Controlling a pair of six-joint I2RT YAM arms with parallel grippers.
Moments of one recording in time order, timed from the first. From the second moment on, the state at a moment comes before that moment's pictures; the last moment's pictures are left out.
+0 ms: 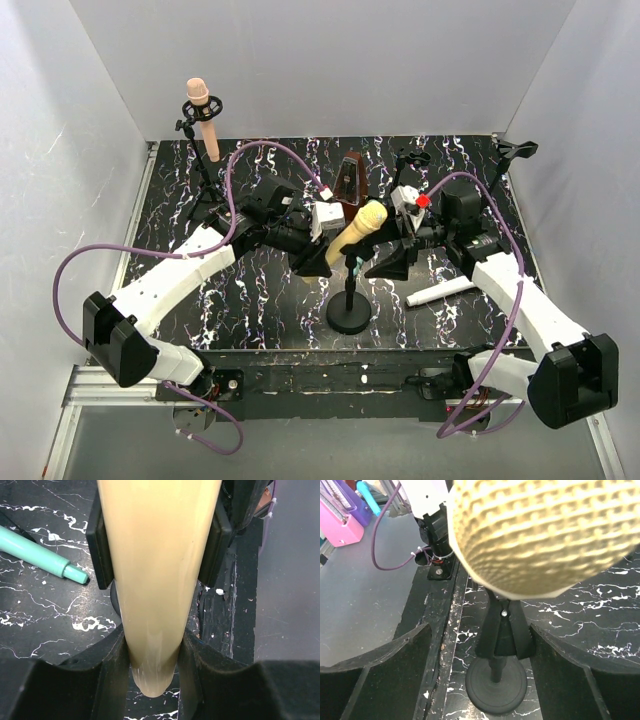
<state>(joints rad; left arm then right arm) -0.70 1.39 1.29 -0.72 0.73 0.37 0.37 1.14 0.87 -0.09 -1.37 -0.18</state>
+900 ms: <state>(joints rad) -0.70 1.01 1.11 -0.61 0.65 0.24 0.20 0.96 0.79 -0.58 -1.38 -0.64</state>
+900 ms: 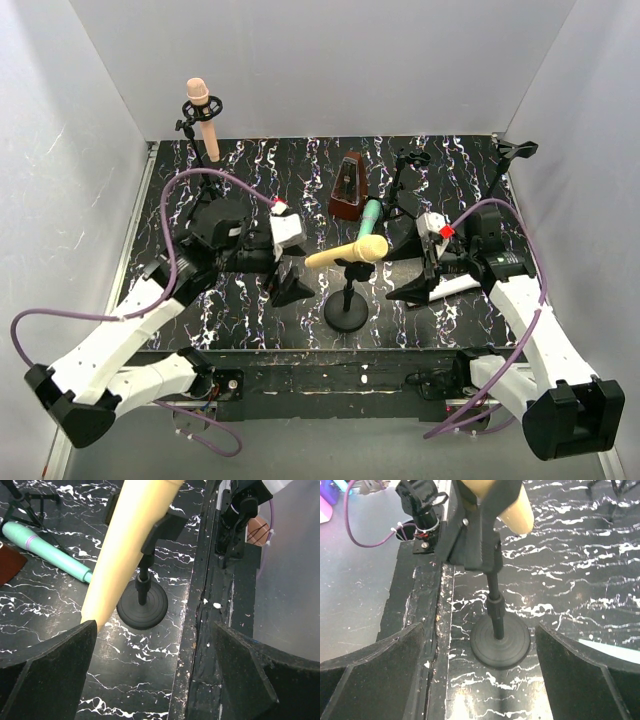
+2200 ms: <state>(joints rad) -0.70 0.73 0.94 -0.44 0.49 0.25 -0.14 0.89 0.62 -0.67 -1.38 -0.72</state>
